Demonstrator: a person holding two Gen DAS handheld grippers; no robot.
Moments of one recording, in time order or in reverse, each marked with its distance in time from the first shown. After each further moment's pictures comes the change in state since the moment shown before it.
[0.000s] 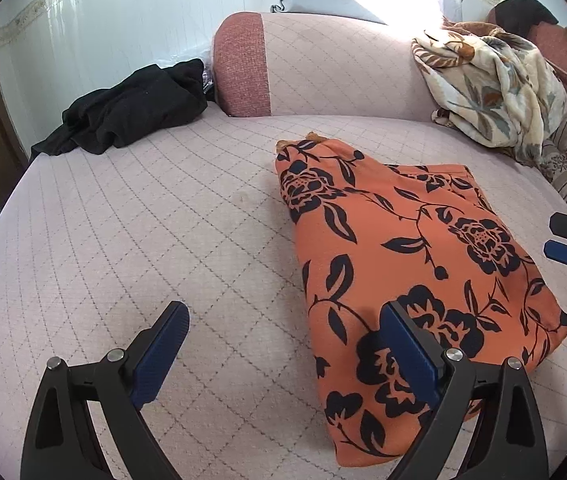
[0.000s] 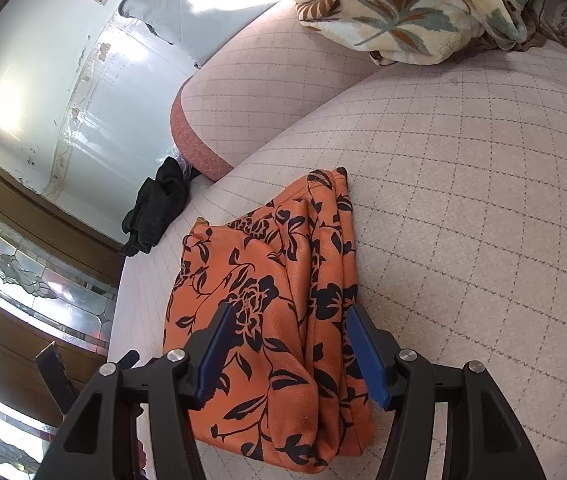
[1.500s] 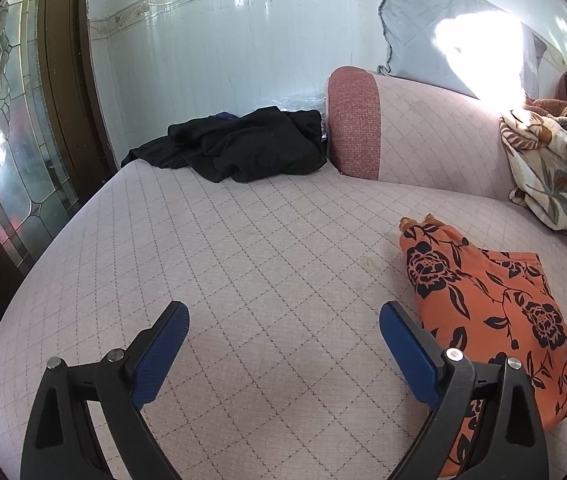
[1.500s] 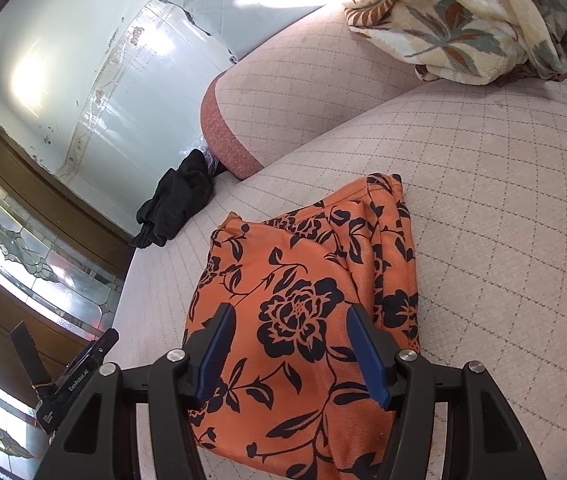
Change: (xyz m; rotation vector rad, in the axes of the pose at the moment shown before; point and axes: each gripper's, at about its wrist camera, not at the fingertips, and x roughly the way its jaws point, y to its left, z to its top) left arm -0.046 0.079 0.011 -0.184 -0.164 0.224; right arm 0.017 0.040 -0.009 -0.097 -0.038 0.024
